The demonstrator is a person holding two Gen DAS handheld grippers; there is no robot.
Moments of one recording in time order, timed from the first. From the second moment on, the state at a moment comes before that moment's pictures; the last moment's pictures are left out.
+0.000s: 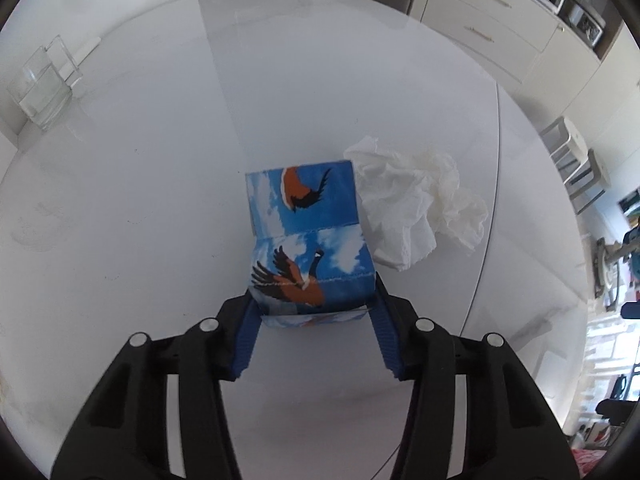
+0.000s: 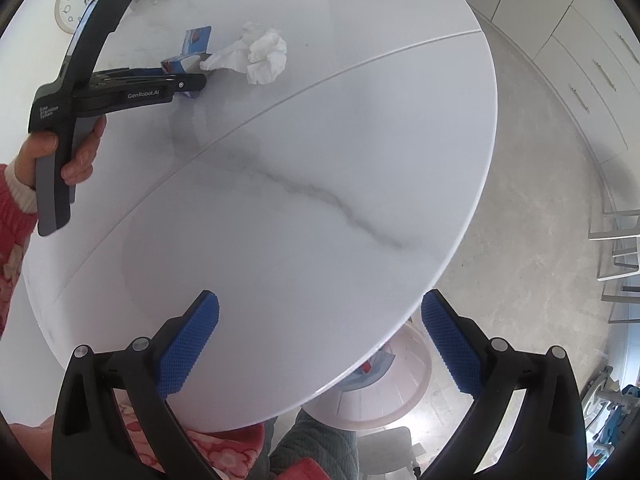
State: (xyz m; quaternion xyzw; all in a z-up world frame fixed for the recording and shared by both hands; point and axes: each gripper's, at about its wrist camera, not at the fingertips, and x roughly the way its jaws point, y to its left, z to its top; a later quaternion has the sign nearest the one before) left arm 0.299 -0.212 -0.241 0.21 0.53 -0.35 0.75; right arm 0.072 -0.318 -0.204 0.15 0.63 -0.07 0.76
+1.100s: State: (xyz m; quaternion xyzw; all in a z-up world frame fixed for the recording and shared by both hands) left arm 0.299 -0.157 -0.212 0.12 0.54 -0.28 0.79; right arm 0.266 -0.297 -0.233 0.07 0.61 -0.01 0.79
